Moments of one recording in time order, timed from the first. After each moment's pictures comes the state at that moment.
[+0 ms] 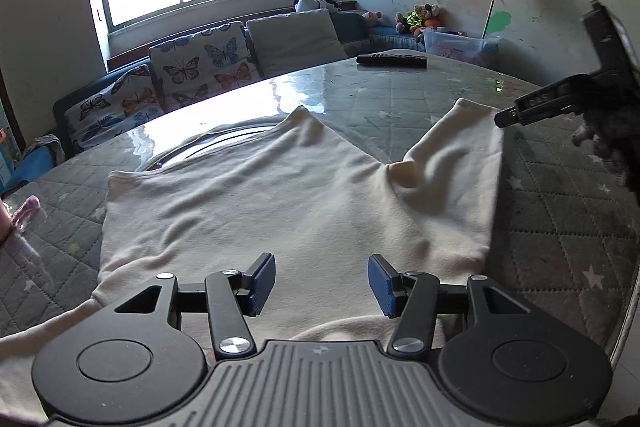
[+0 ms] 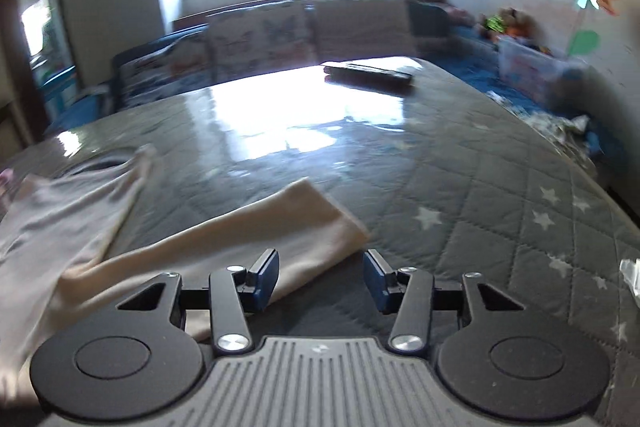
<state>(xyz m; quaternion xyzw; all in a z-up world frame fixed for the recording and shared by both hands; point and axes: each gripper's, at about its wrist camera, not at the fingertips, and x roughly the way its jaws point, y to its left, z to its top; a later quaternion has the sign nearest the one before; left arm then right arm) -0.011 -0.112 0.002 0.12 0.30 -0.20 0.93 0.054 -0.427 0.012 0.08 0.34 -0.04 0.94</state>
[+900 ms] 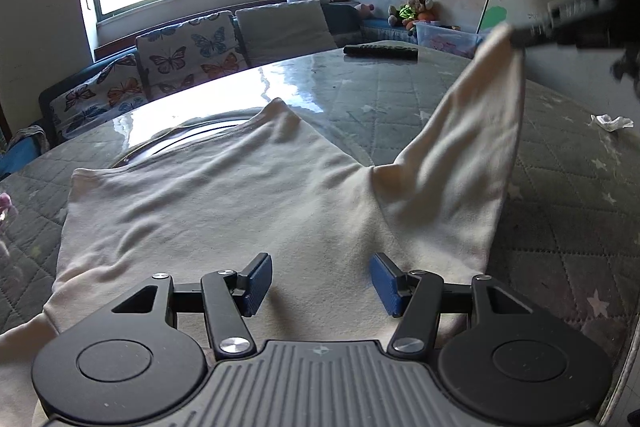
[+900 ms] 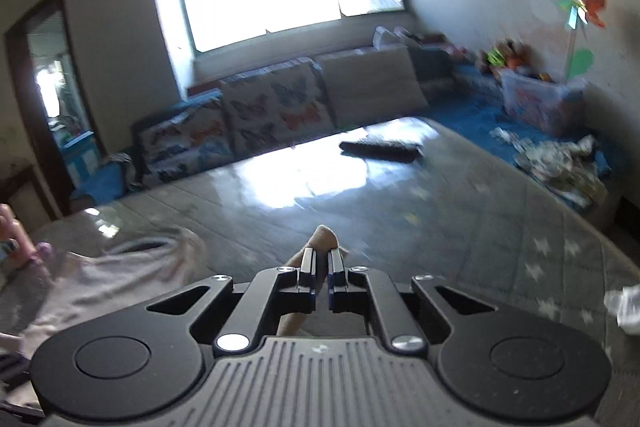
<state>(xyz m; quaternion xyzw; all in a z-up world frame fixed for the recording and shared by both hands) 0.011 -0.138 -0.011 0.11 0.31 -0.21 0.92 0.024 -0.421 0.082 0.11 0.24 0.00 0.96</state>
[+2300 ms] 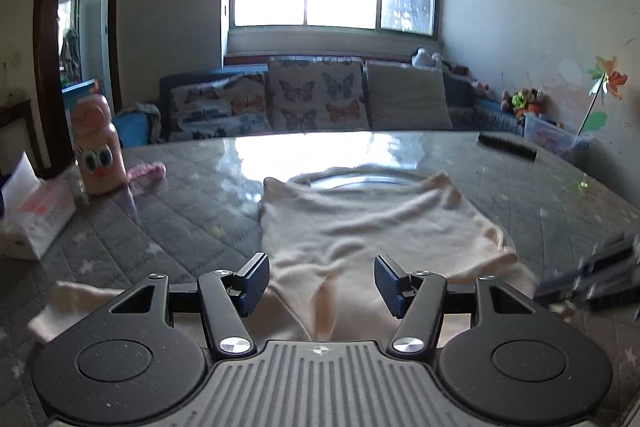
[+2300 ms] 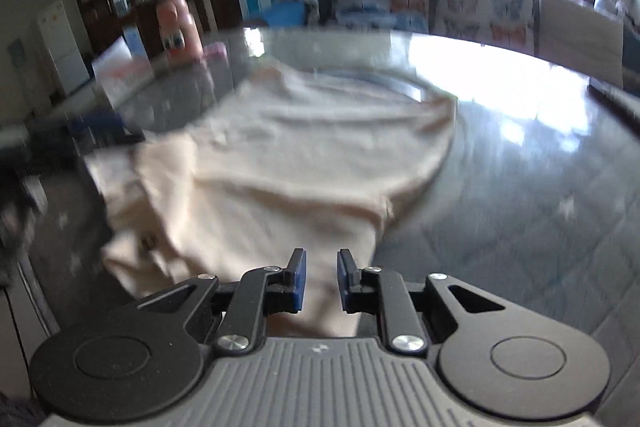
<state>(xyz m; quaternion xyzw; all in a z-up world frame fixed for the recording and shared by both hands) -0.025 -0.006 0.045 0.00 0.24 -0.06 0.97 0.023 -0.247 0.038 -0.05 0.41 0.26 0.87</state>
